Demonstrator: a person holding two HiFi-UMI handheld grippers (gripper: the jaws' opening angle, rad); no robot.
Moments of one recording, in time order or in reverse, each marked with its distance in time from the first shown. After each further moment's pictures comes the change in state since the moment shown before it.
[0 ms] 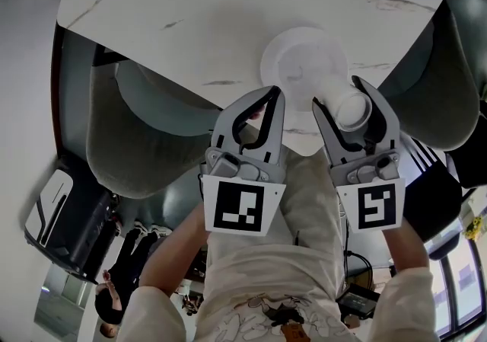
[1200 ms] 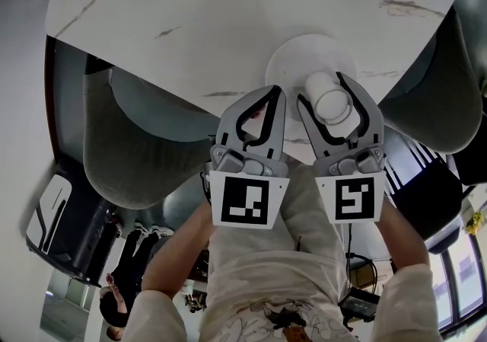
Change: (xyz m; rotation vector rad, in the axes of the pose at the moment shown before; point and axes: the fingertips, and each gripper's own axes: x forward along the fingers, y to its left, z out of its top) left arm 0.027 0.011 -0.032 -0.024 0.029 -0.007; right arm 0.039 0.015 -0.039 -0.127 0.095 -0.006
